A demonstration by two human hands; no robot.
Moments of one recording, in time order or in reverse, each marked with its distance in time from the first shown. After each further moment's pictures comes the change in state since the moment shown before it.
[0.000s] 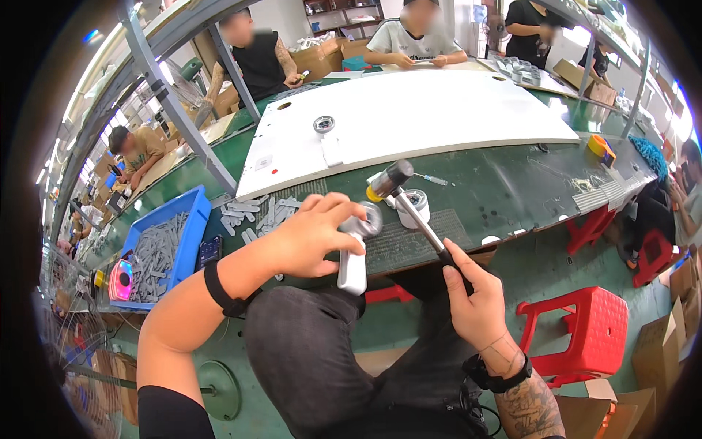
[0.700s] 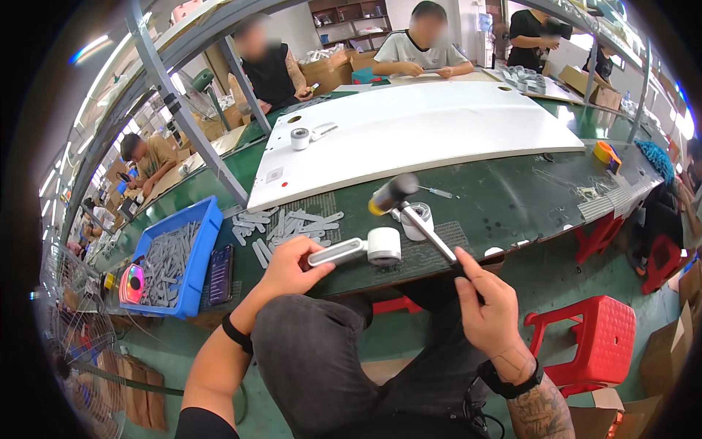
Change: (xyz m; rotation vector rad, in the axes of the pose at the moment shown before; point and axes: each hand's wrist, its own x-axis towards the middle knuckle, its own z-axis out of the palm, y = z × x) left_hand -0.069 0.005 0.053 -0.389 0.475 -0.575; right_hand 0.006 0.006 -0.013 -0.107 0.137 -0.327
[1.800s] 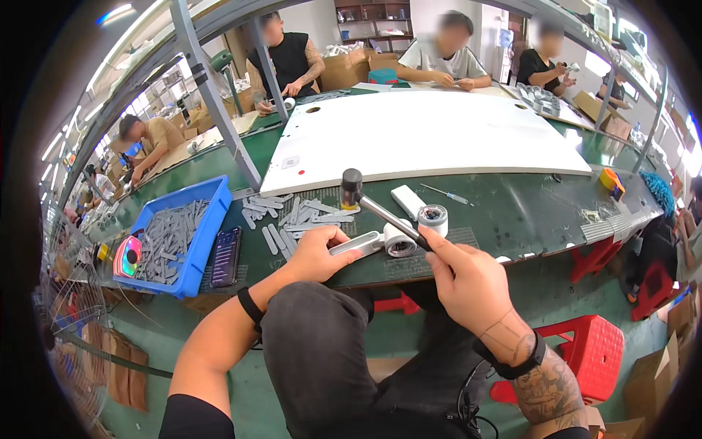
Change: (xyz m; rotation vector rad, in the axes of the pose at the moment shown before) left_hand 0.014 -0.002 0.023 -0.195 -0.077 -0.291; right_hand 0.057 -0.046 0.027 -0.371 -0.329 -0.163
